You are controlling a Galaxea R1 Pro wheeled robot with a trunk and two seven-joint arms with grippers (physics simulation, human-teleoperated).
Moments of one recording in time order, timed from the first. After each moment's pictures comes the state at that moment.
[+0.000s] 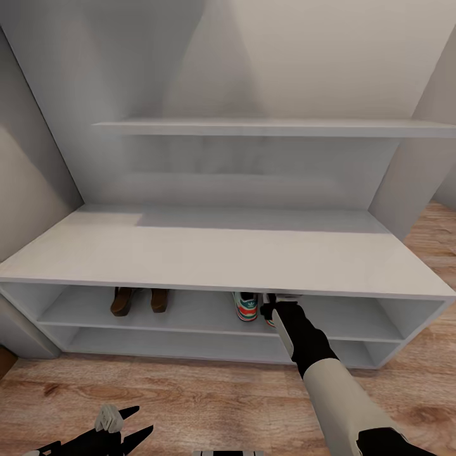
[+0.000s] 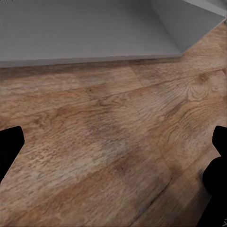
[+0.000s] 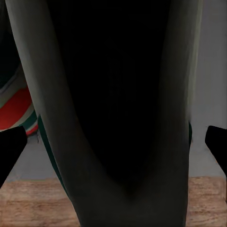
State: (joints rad) left arm -0.20 0.24 0.19 -0.74 0.08 -0.05 -1.13; right arm -0.78 0.17 0.03 -0.76 0.00 0.64 -0.27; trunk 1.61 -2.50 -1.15
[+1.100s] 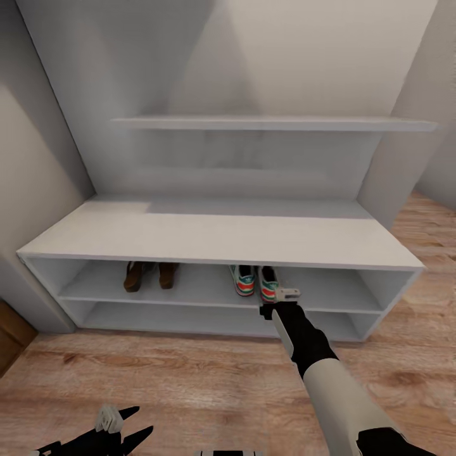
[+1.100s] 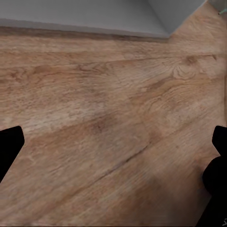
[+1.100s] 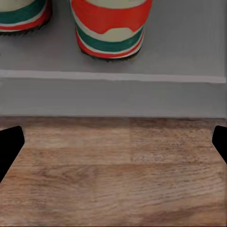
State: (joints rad) left arm -0.20 0.24 0.19 -0.74 0.08 -0.05 -1.13; right arm -0.78 0.17 0.03 -0.76 0.00 0.64 -0.27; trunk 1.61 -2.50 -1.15
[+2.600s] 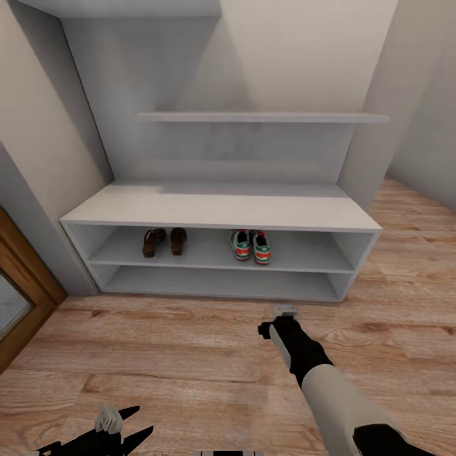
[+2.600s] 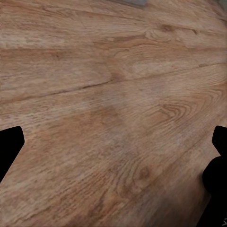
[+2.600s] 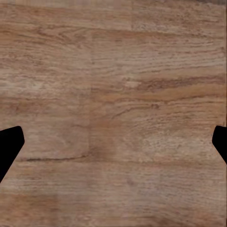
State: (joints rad) left arm -0.20 0.24 0.19 -0.74 0.08 -0.06 -1.13; right arm -0.78 0.17 0.03 -0.59 0.00 0.60 -0.27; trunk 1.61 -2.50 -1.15
